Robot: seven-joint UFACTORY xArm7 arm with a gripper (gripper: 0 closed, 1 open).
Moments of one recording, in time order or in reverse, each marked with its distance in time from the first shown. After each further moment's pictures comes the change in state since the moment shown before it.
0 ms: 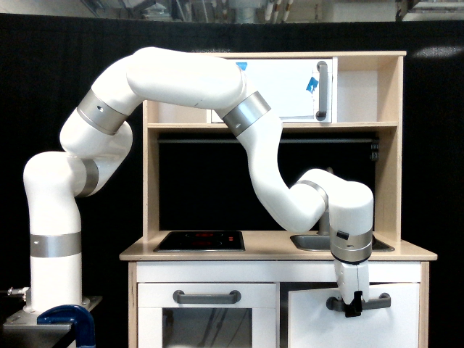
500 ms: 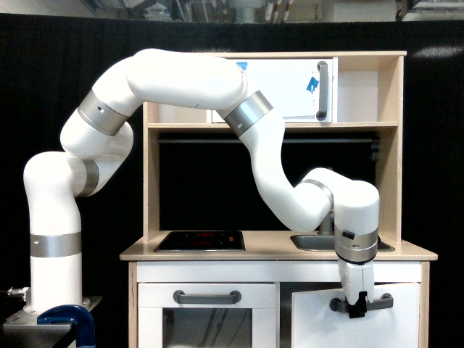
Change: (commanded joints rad) arm -0.015 0.014 -0.006 0.043 -0.025 0.034 0.012
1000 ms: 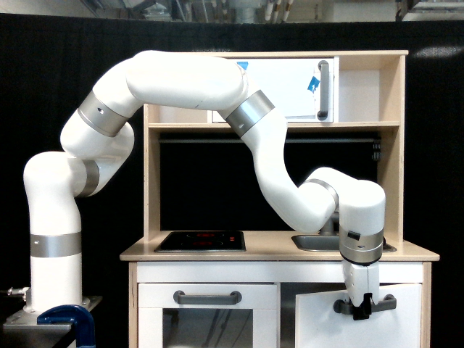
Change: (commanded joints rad) arm -0.018 0.018 -0.005 0.044 -0.022 0.033 0.006
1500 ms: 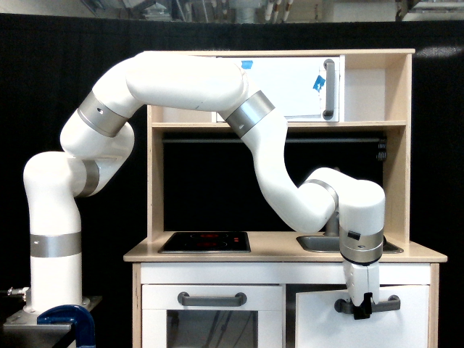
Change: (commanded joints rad) arm -0.004 0.002 0.019 -0.015 -0.005 -0.023 0.005
